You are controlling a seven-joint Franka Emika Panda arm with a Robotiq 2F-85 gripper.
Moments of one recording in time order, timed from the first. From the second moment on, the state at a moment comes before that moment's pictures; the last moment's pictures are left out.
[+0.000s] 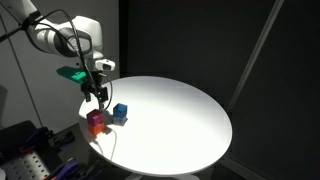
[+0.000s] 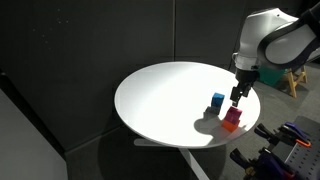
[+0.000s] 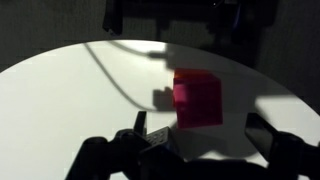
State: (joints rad) arm 0.00 -0.13 0.04 -2.73 -0.11 2.51 0.08
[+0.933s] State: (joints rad) arm 0.00 -0.03 0.04 -2.75 -0.20 2.63 0.08
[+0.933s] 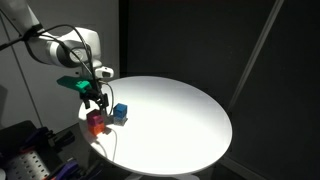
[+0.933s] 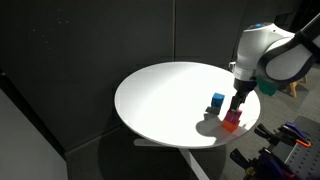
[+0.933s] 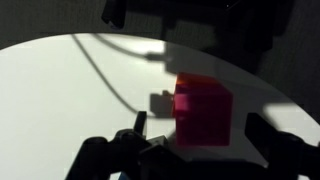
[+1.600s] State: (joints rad) arm 0.00 0.02 0.03 -2.74 -0.25 2.66 0.08
